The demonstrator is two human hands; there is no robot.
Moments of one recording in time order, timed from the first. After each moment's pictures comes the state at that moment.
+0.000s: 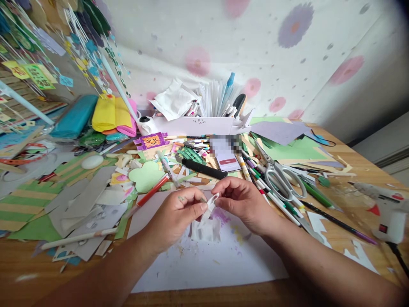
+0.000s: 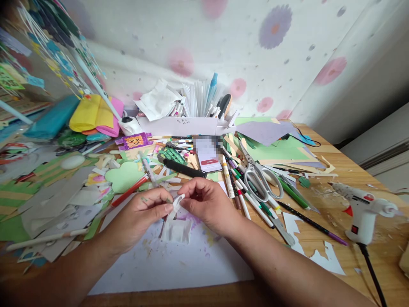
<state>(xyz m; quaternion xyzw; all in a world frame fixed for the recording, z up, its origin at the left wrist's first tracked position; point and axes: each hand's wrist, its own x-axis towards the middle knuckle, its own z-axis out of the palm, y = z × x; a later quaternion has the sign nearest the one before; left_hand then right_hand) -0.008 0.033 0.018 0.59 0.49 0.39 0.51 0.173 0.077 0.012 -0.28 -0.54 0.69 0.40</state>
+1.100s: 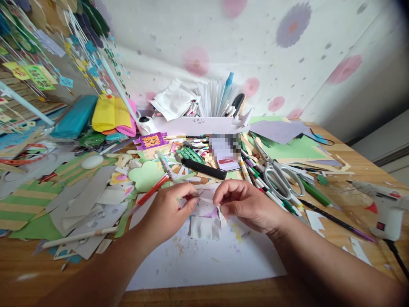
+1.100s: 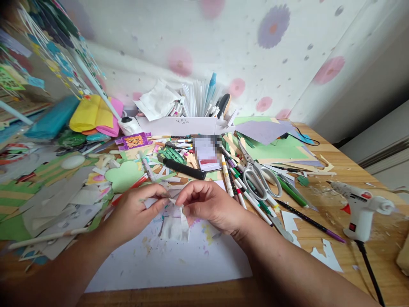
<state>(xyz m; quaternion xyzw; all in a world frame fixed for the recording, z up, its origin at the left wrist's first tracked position) -0.021 0.034 0.019 0.69 0.56 0.35 0.29 0.182 0.080 0.017 -0.22 -0.49 0.79 0.30</state>
